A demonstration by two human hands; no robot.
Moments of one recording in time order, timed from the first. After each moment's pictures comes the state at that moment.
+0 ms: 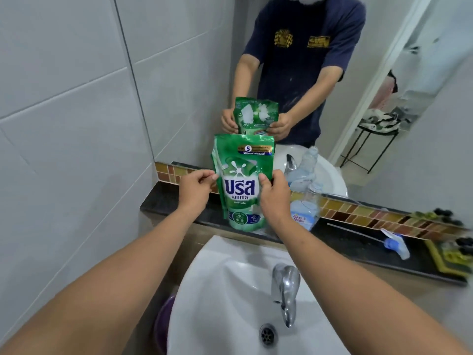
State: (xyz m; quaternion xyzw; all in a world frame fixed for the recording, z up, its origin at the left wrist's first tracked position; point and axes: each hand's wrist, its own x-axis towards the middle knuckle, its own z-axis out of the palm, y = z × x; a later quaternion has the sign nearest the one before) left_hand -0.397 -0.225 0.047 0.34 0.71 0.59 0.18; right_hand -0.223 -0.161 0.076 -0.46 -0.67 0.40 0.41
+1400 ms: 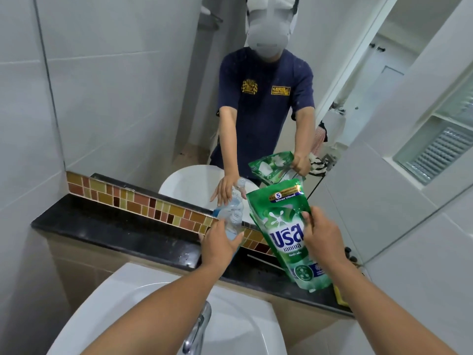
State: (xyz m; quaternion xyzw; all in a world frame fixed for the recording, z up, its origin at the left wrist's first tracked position) left_hand -0.163 -0.110 0.004 0.41 0.77 0.45 0.18; right_hand 0.038 -0.058 0.147 -0.52 -0.82 0.01 0.24
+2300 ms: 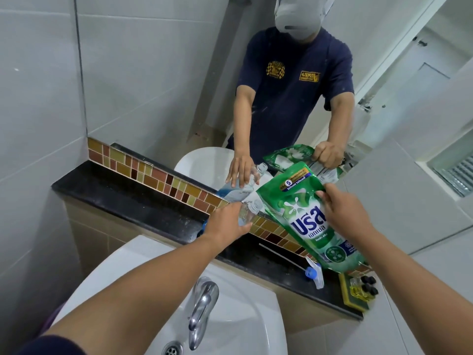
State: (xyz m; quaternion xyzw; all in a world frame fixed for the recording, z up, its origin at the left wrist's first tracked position) left_hand -0.200 -0.119 0.019 0.53 0.76 0.35 0.13; right_hand 0.015 -0.021 0.185 -0.43 -0.89 -0.06 0.10
